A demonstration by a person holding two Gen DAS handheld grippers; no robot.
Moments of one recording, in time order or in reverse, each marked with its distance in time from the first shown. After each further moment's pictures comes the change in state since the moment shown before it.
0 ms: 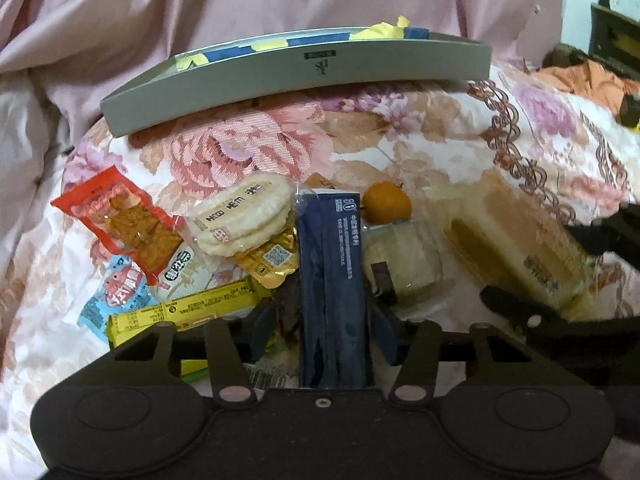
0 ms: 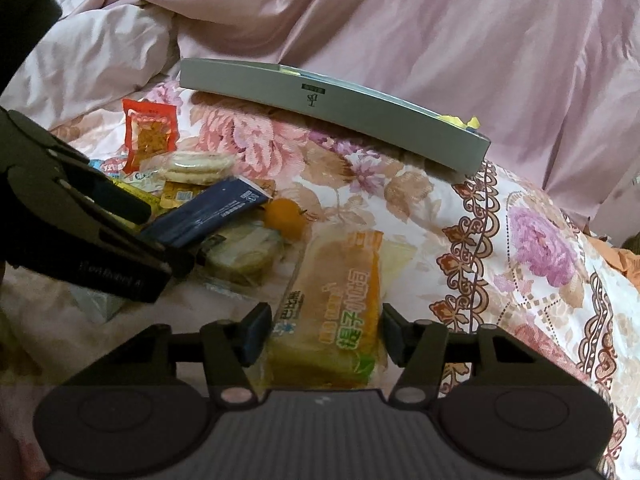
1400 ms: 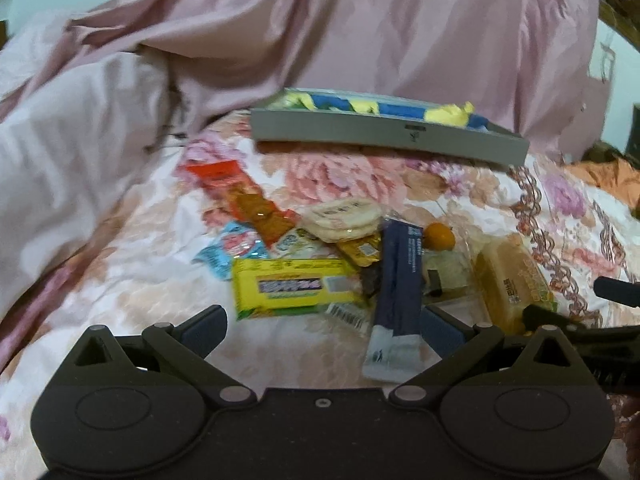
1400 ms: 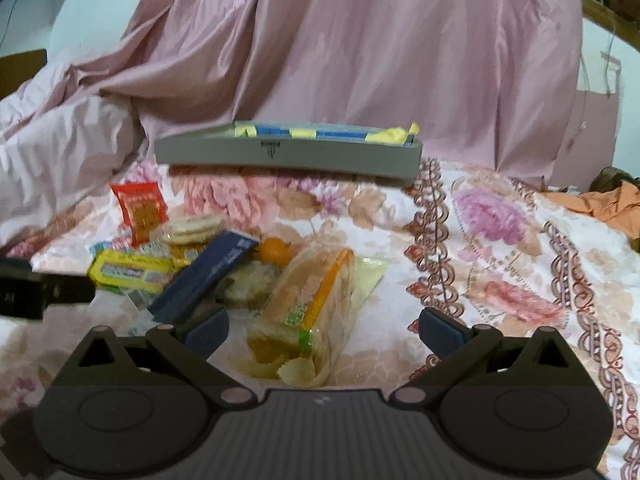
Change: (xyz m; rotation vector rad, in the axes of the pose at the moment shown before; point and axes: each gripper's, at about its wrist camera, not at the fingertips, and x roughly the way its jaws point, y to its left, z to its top) left arm -0.085 0.039 -0.050 -0.213 -0.168 0.088; right arm -0.054 -0.005 -0.014 0.255 -0.098 -0.031
